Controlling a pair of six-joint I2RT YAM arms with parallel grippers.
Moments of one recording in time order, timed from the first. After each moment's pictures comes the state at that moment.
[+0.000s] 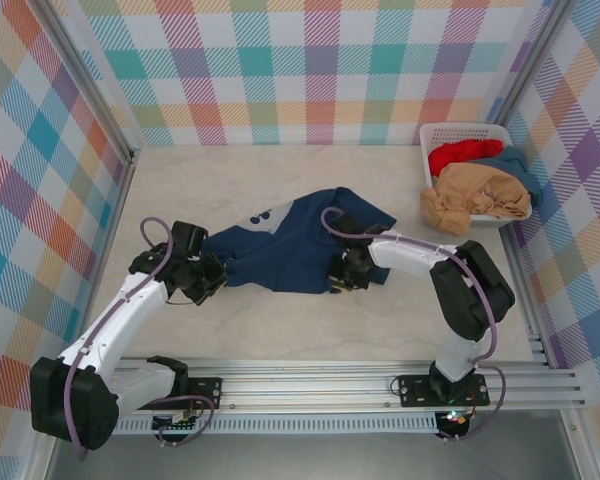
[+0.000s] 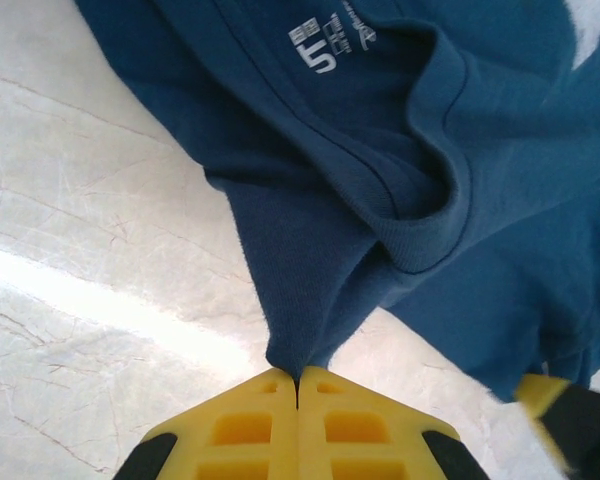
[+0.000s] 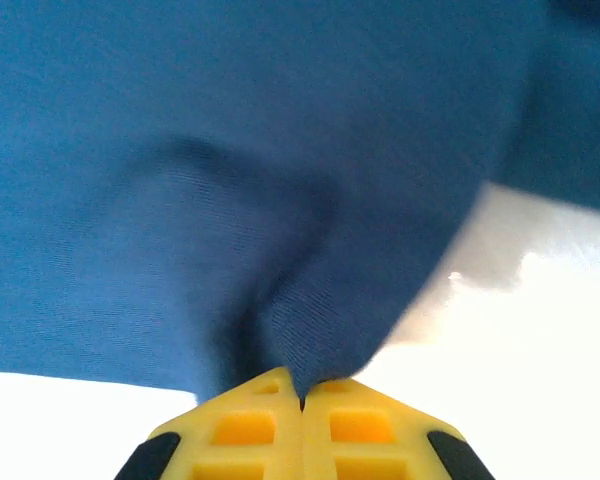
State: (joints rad) left arm -0.27 1.09 0.81 -0.86 0.18 -1.02; right arm 0.65 1.74 1.13 -0.67 -0.16 0.88
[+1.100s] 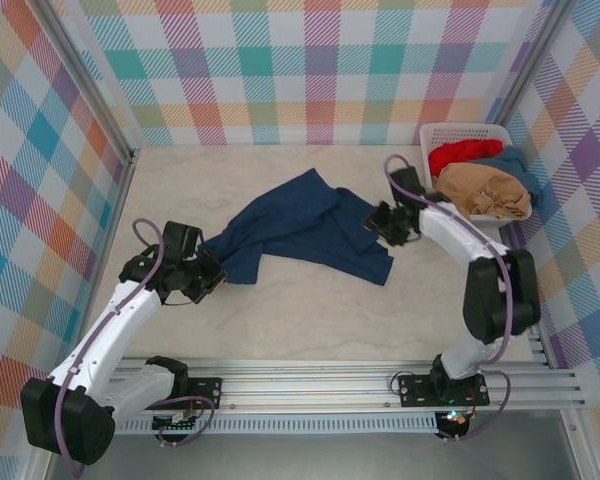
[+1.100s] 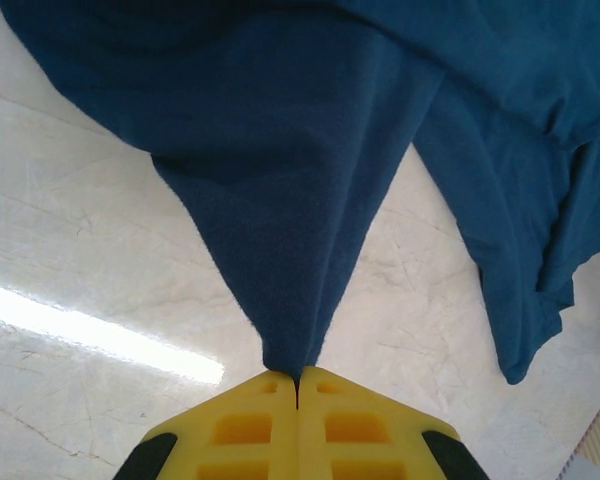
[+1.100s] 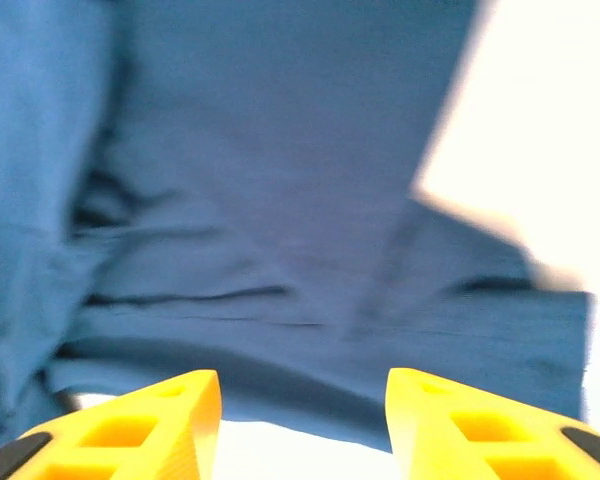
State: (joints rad) left arm -0.28 1.02 0.86 -0.88 0.19 -1.02; right arm 0.24 1.62 1.14 -0.64 -0.19 0.83
